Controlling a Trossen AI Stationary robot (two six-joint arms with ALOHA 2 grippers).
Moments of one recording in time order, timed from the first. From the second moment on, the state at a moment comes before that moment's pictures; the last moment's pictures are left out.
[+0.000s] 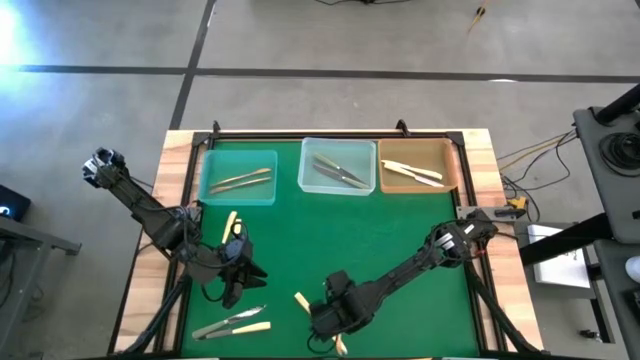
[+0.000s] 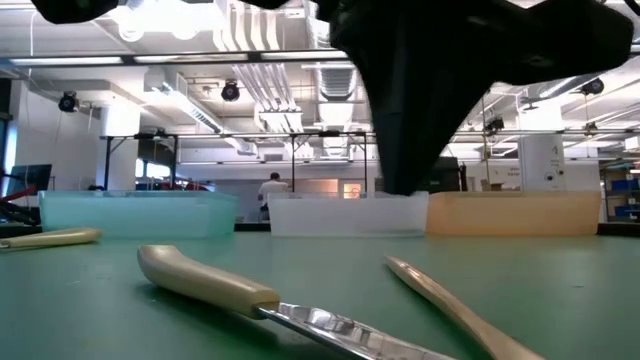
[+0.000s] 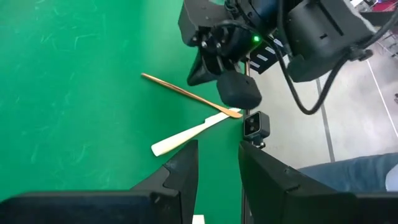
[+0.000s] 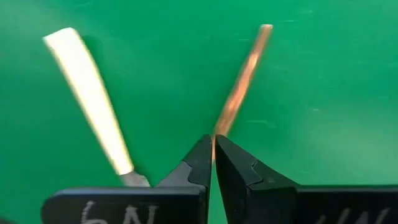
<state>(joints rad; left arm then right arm) -0.69 1.13 0.93 -0.45 -0.32 -0.90 0.53 2.37 2.14 -1.24 0.18 1.75</state>
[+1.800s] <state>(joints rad) -0.69 1.13 0.93 -0.44 -0.32 -0.90 0.49 2.39 2.13 -1.16 0.00 1.91</state>
